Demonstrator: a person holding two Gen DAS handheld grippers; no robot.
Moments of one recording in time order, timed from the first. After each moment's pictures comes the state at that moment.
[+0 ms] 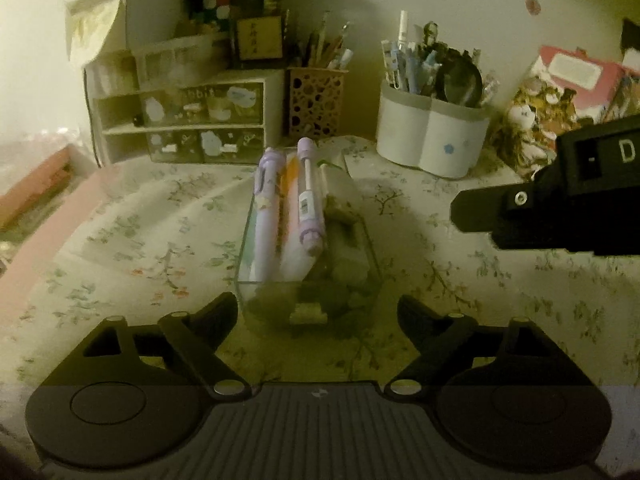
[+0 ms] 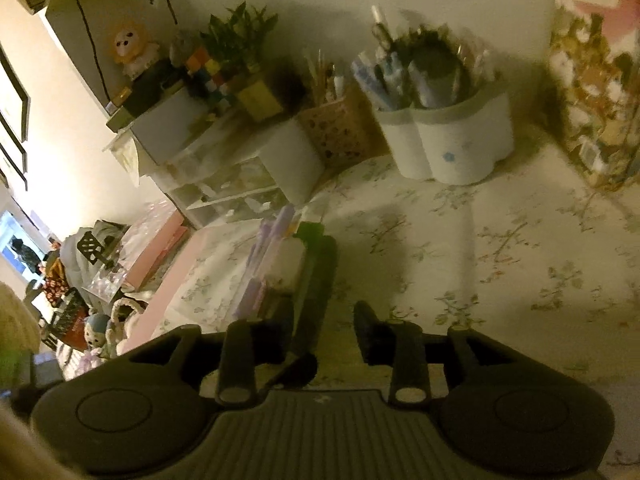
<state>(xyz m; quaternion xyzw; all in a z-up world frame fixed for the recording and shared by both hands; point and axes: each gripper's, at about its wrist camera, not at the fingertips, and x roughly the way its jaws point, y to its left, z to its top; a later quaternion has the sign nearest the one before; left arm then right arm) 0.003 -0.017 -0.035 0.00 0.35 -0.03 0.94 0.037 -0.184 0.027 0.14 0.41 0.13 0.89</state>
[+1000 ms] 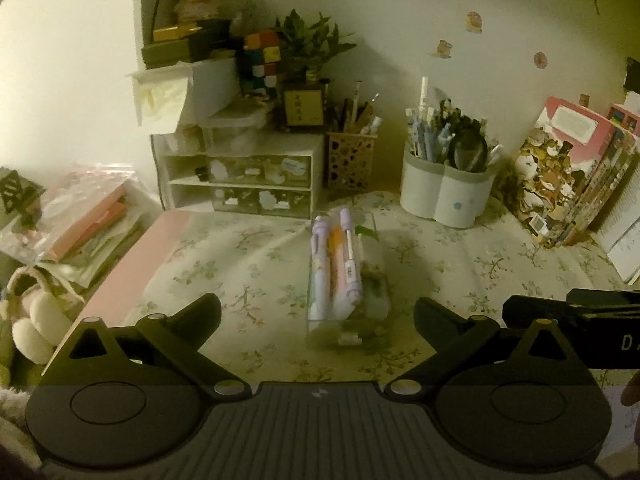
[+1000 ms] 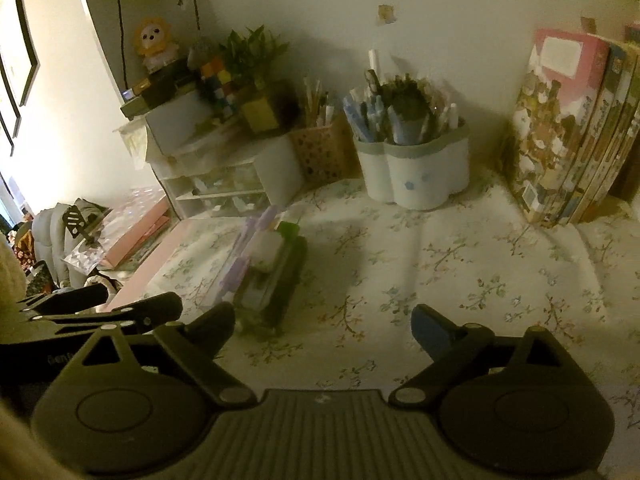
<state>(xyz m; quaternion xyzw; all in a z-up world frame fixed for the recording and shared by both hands) -0.041 0.001 0.045 0.00 0.32 0.02 0.95 -0.018 -0.192 0.056 0.06 0.38 0.11 0.92</state>
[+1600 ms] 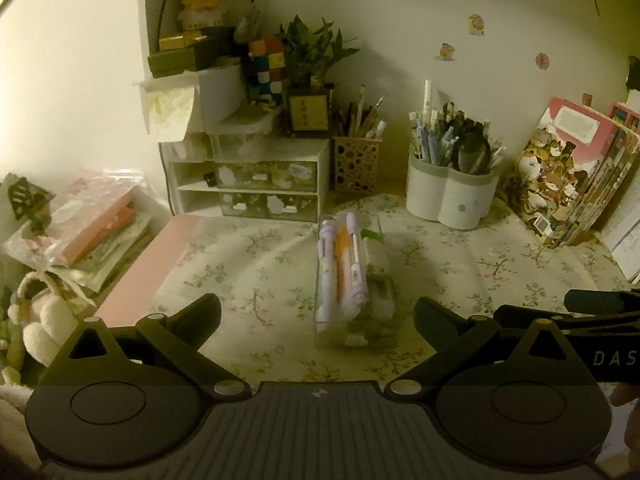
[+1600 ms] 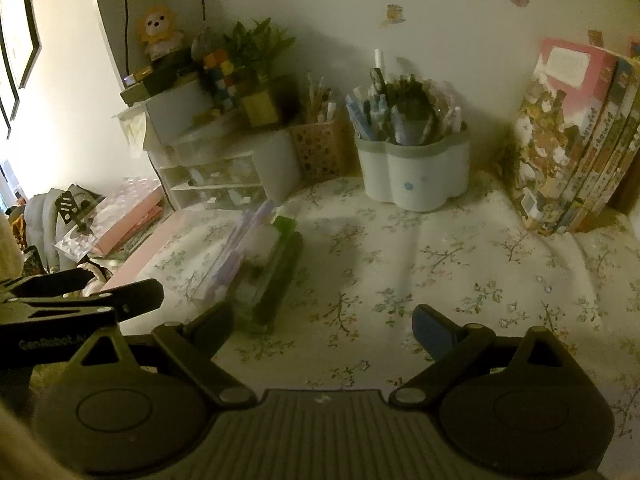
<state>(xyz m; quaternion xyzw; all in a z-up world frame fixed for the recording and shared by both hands) -0.044 -0.001 0.051 0.01 0.32 0.03 0.95 -0.016 -0.186 0.053 0.03 0.38 0.10 0.92</state>
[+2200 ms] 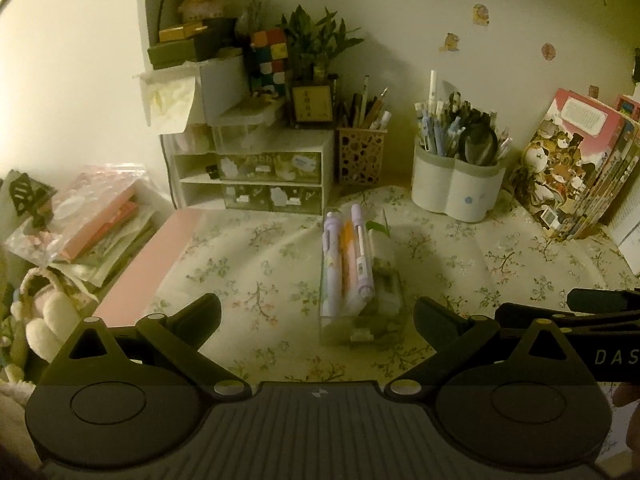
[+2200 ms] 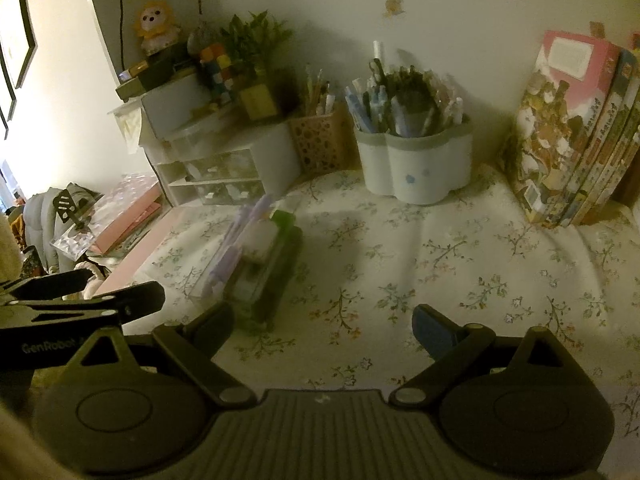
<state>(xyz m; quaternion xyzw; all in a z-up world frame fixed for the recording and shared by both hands) -0.040 0.000 0.047 0.01 0.33 0.03 0.94 -0.011 -0.184 0.048 0.04 0.39 0.10 0.92</state>
